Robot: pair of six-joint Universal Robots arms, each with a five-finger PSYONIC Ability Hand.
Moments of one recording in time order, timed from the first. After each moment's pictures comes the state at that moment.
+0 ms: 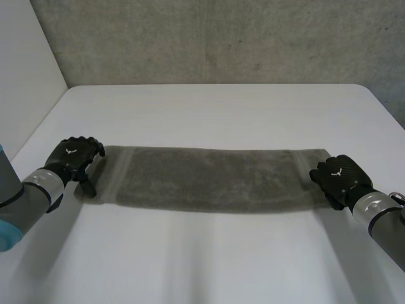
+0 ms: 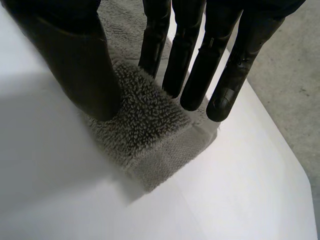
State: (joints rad) left arm 4.71 -2.11 -1.67 3.46 -1.21 3.48; right arm 1.64 -1.18 1.89 -0.32 1.23 2.32; left_hand 0.25 0.24 0.23 0.24 0.05; right_hand 0.95 0.94 0.94 0.94 0.76
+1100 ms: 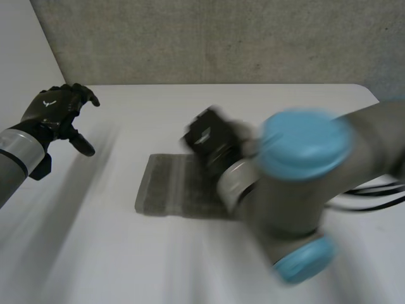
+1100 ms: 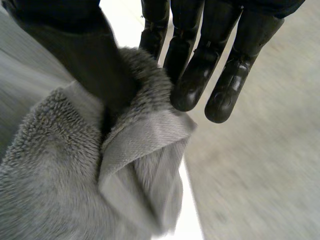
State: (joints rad) left arm 4.66 -1.78 -1.67 3.36 -1.21 3.23; right arm 2.40 -1.04 1.24 -0.07 1.62 2.28; left_hand 0.25 0.24 0.23 0.24 0.05; right_hand 0.97 0.96 0.99 0.98 0.79
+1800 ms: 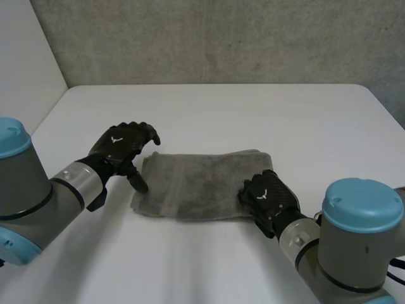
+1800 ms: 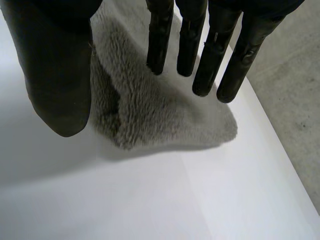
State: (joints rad) left arm 4.42 -1.90 -1.70 3.37 -1.21 3.24; right arm 2.16 -1.19 1.83 -0.27 1.52 2.40; left_hand 0.25 0.24 0.23 0.24 0.05; right_hand 0.55 0.55 0.55 0.55 0.38
